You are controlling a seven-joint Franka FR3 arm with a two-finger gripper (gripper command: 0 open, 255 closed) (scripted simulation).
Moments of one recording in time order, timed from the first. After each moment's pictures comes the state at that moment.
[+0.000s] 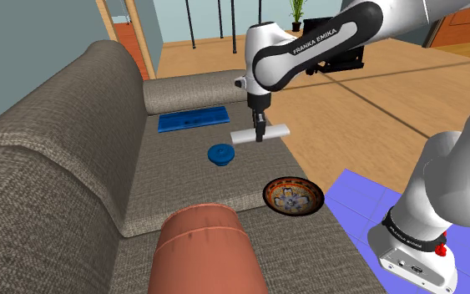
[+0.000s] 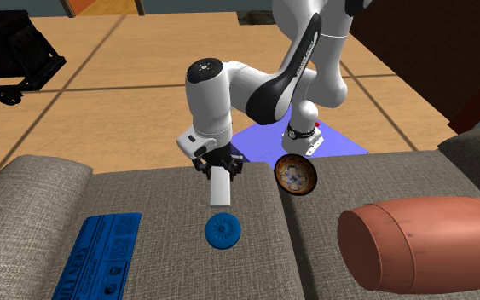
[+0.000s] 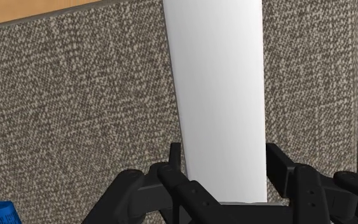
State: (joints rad) arm 0.23 -0.11 -0.08 -2.24 0.02 2.12 -0.67
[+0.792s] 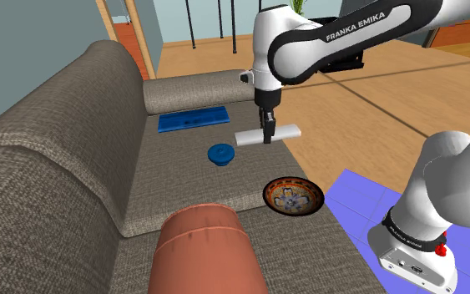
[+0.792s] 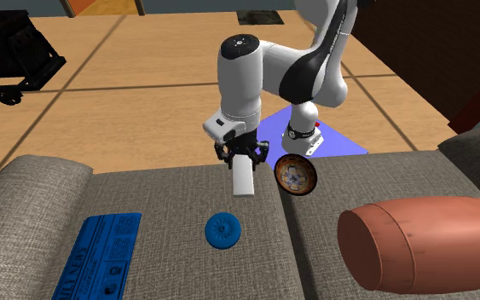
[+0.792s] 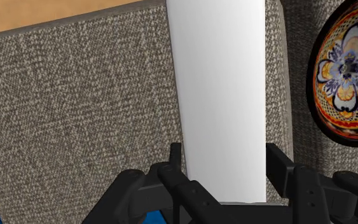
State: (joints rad) arm 0.26 -0.30 -0.02 -2.33 0.02 2.03 -0.58
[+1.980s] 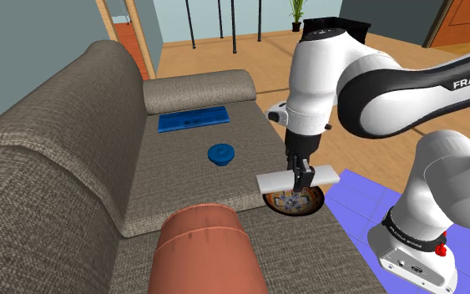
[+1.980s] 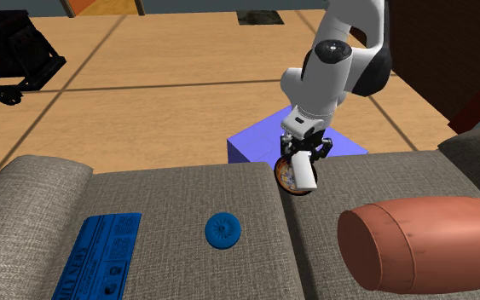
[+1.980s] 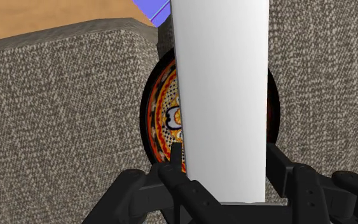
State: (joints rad) arm 0.41 -0.67 0.18 -2.69 0.15 2.02 -0.33
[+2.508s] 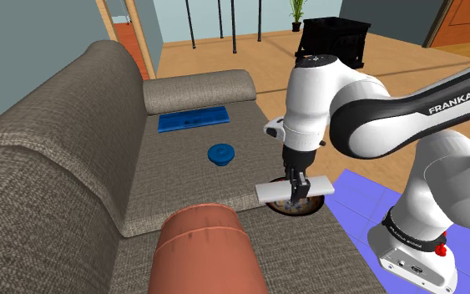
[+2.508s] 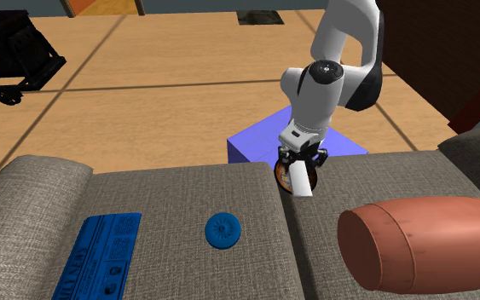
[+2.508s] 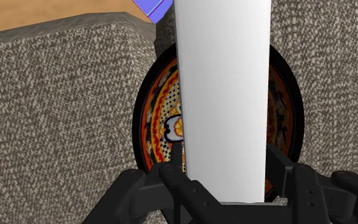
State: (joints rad) arm 0.41 -0.62 0.19 -2.76 0.16 2.15 -0.33
